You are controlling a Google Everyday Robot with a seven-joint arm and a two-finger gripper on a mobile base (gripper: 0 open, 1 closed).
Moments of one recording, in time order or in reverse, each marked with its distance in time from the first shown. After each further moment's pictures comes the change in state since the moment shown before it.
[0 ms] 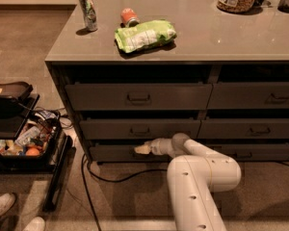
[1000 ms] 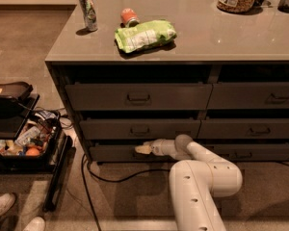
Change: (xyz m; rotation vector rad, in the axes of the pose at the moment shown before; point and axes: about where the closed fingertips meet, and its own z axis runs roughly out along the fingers) arm -0.002 0.006 -0.007 -0.069 -0.050 0.039
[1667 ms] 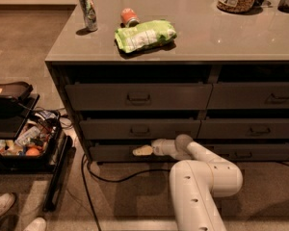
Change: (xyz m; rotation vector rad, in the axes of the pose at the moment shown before) arm 0.000 0.000 0.000 0.000 0.000 0.000
